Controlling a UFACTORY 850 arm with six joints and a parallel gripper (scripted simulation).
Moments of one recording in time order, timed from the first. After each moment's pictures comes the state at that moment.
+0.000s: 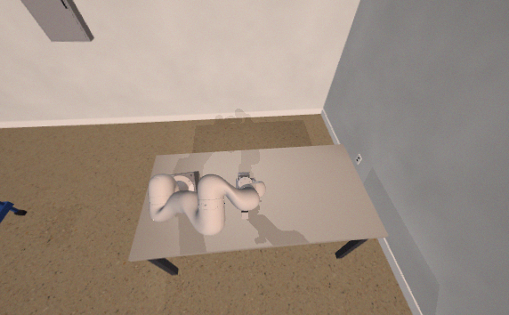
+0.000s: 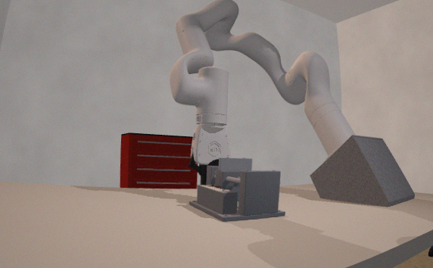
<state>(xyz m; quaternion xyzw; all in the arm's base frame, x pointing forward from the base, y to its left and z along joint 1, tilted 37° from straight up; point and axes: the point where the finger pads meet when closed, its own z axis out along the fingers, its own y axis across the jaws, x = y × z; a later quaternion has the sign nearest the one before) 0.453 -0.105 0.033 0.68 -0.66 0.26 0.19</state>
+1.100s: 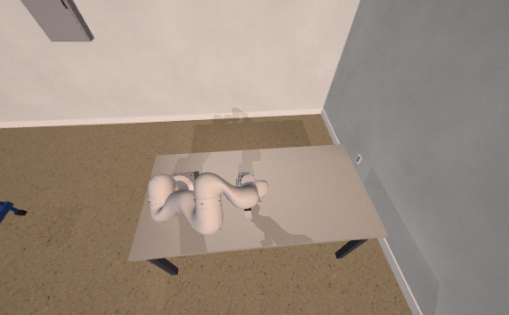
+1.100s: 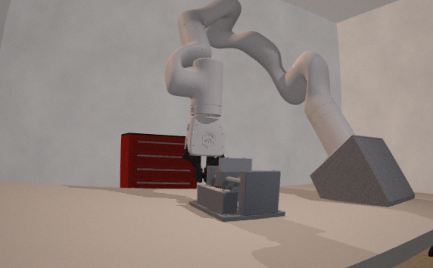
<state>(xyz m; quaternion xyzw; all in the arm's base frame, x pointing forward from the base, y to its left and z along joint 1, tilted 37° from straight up) 0.469 -0.090 0.053 0.68 -0.66 0.26 0.19</state>
